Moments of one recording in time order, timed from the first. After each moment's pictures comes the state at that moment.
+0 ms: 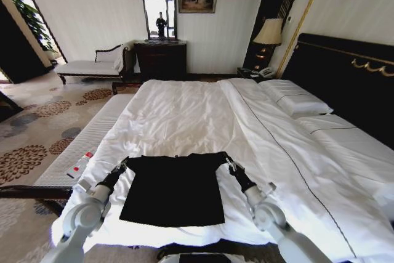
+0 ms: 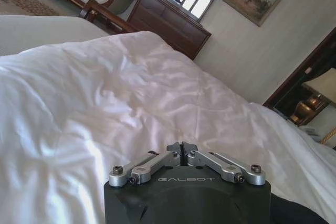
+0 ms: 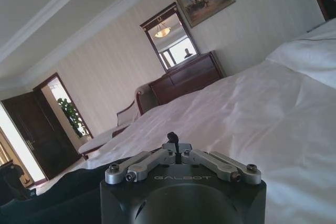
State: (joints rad) left arm 1.61 -1.14 -0.76 -2.02 -1.06 0.25 -0.05; right arm -1.54 1.00 0.34 1.86 0.91 0.28 -0.16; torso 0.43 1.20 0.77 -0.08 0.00
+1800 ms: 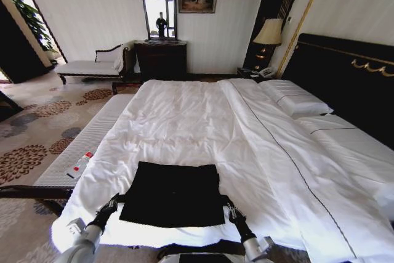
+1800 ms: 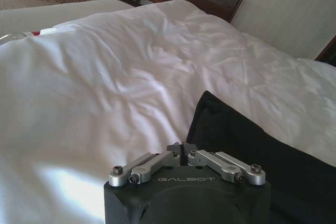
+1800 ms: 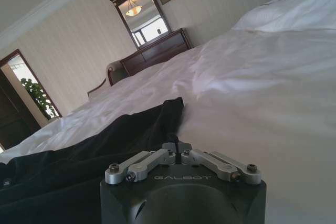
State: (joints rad) left arm 1.79 -1.27 -0.80 -1.97 -0.80 0.21 0.02; right arm -1.67 1.14 0.25 1.64 0.77 0.50 -0.17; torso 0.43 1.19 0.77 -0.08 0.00
